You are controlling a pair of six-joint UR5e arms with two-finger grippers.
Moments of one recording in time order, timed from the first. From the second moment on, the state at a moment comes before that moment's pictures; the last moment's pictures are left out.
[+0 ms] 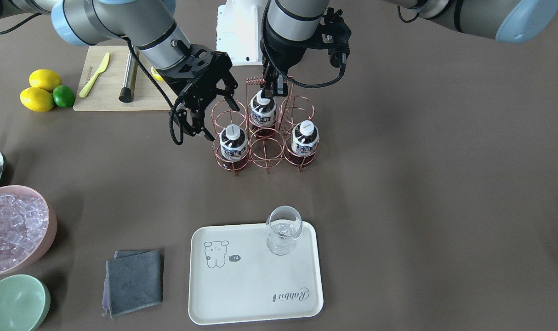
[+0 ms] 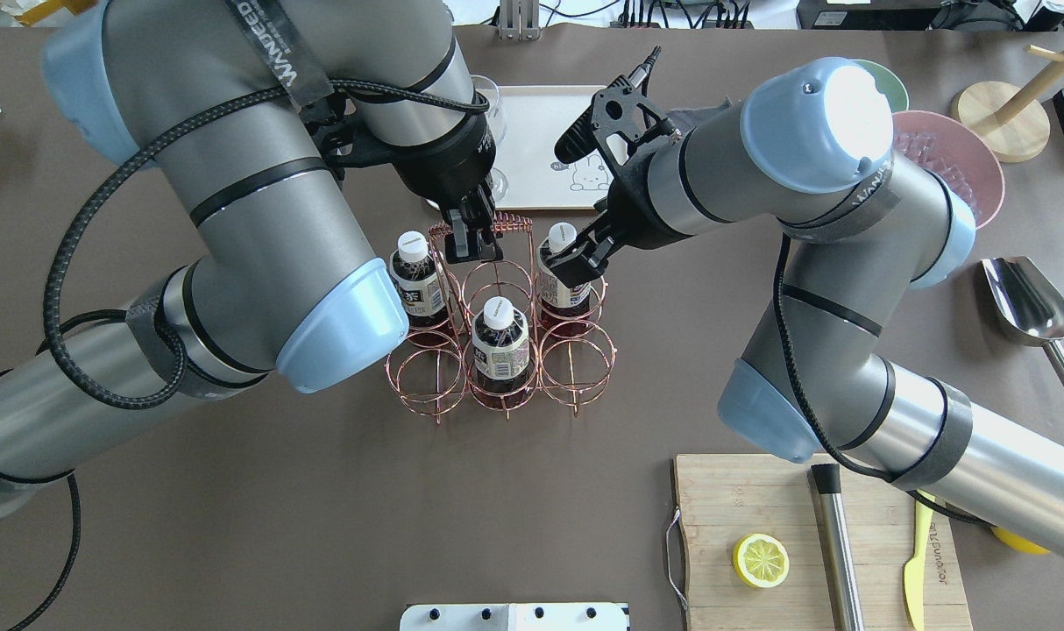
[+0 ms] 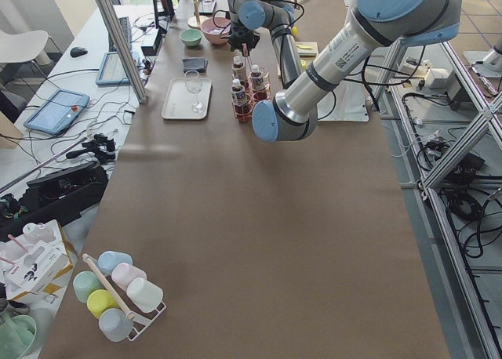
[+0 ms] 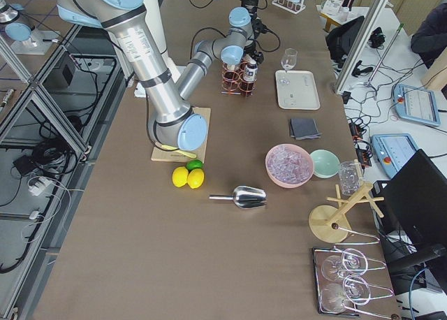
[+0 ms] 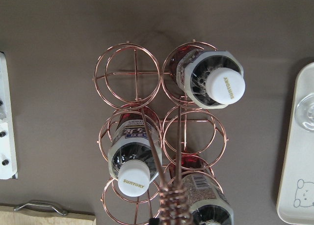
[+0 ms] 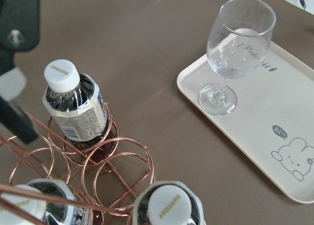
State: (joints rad) left arm -0.72 -2.52 -1.79 -1.25 -2.22 -2.74; right arm 0.67 -0.99 1.86 -1.27 1.95 0.37
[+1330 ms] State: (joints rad) left arm -0.72 -2.51 -1.79 -1.25 -2.22 -2.74; right arm 0.67 -0.98 1.80 -1.19 1.97 0.38
